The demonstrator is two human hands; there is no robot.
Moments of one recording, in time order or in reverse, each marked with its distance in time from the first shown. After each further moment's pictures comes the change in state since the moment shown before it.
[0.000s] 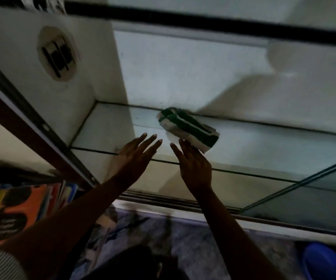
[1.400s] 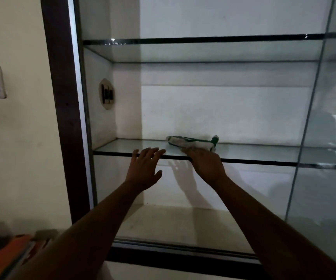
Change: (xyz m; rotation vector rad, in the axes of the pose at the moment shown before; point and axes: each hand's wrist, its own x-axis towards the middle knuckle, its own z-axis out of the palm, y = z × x) left_hand -0.027 0.009 0.002 0.132 0.057 -0.079; right_hand -0.003 0.007 -0.006 -0.225 0.171 -0.164
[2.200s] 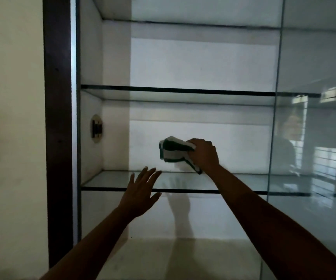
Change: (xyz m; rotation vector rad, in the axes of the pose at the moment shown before) left_hand 0.015 0.008 -0.039 -0.194 -0.050 0.070; right_hand 0.079 0.025 -0.096 0.348 -0.048 0.488
